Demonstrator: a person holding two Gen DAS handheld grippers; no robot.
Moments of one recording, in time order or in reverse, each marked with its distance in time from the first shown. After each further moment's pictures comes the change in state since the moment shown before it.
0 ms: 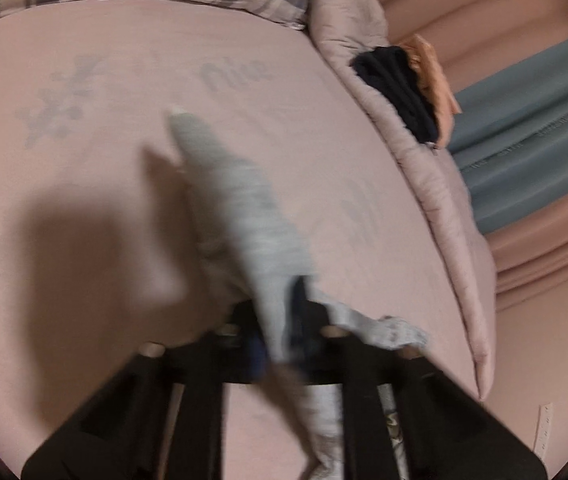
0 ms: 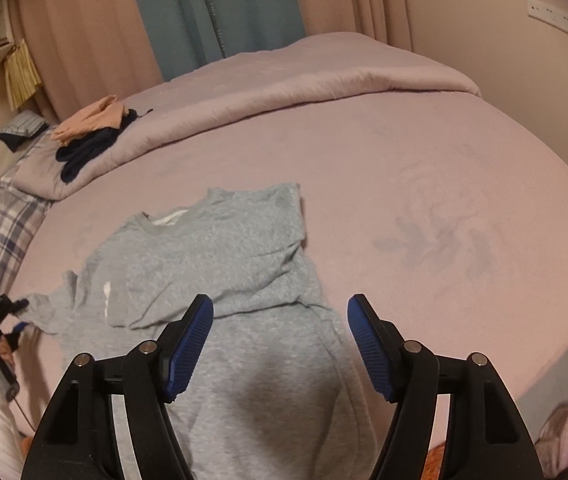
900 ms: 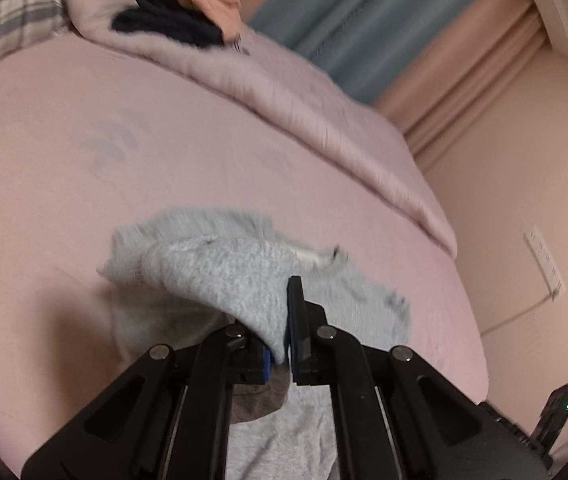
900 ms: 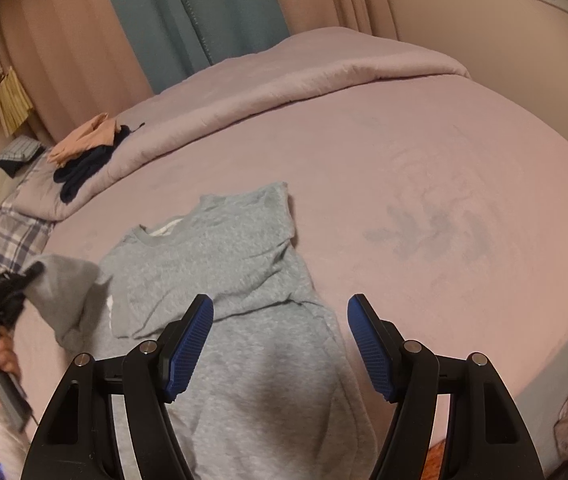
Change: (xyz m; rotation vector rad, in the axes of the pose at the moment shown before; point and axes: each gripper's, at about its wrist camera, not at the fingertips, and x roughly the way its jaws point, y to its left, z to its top) left arm 0.021 -0.176 -0.134 0.533 0.201 -0.263; right arm -0.003 -0.021 -0.005 0.091 -0.005 0.032
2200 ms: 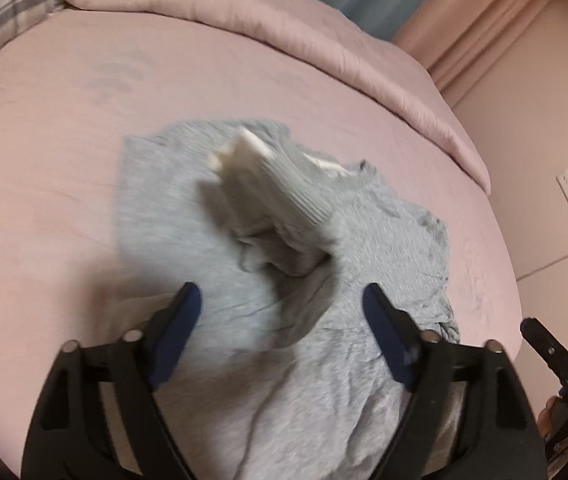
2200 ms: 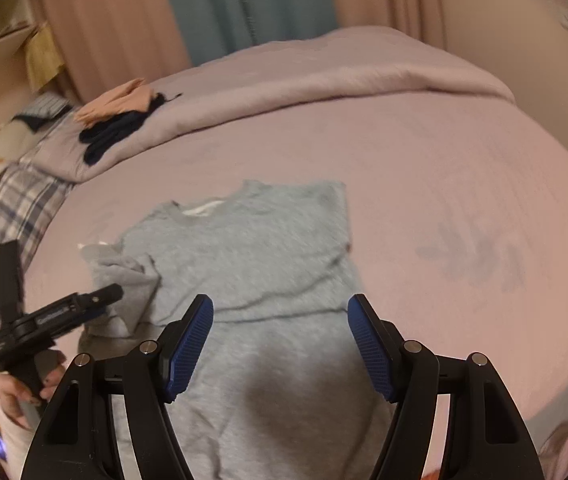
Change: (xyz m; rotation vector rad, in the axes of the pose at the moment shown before) left arm 0.000 0.003 -0.036 0.051 0.157 0.134; right arm 0.017 0.065 0.013 -0.203 0.051 0.046
